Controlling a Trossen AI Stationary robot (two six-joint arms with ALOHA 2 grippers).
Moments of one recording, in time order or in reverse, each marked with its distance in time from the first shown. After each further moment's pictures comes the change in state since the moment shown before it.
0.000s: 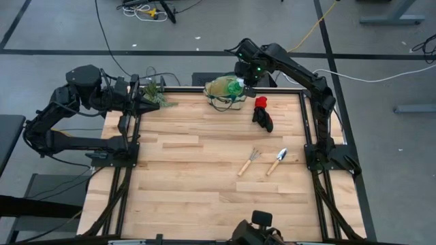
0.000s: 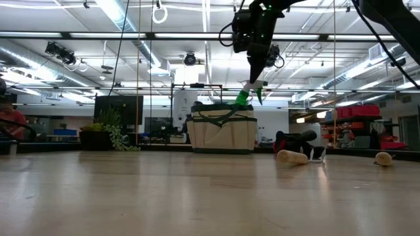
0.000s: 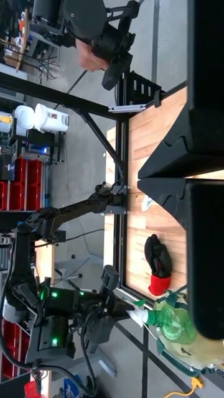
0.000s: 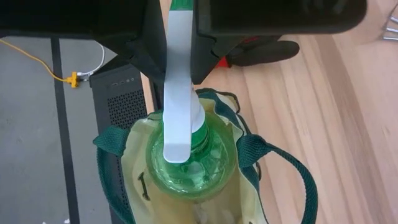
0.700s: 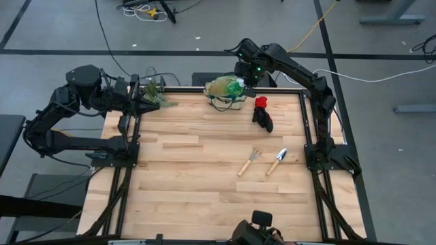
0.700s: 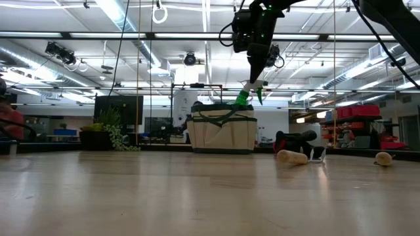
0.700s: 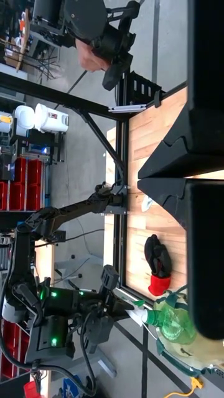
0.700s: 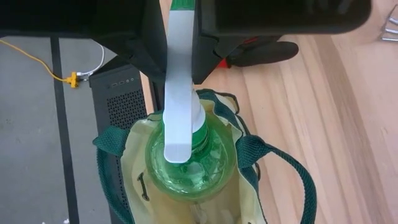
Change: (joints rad) left arm 0.000 0.000 0.000 0.000 0.000 -0.002; right arm 0.000 -0.001 0.000 -0.003 -0.002 0.000
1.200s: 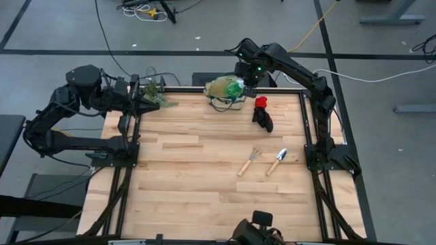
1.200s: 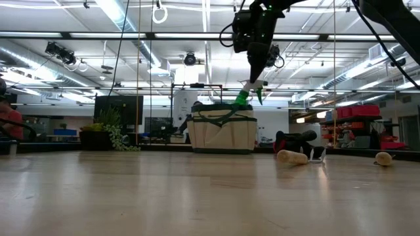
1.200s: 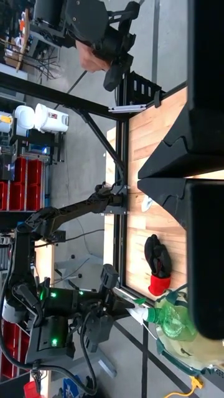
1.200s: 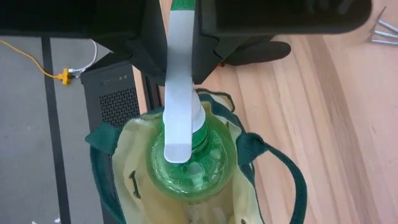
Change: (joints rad) left arm 0.000 0.000 0.000 0.000 0.000 0.000; right arm -0.007 0.000 -0.001 -0.010 -0.027 0.000
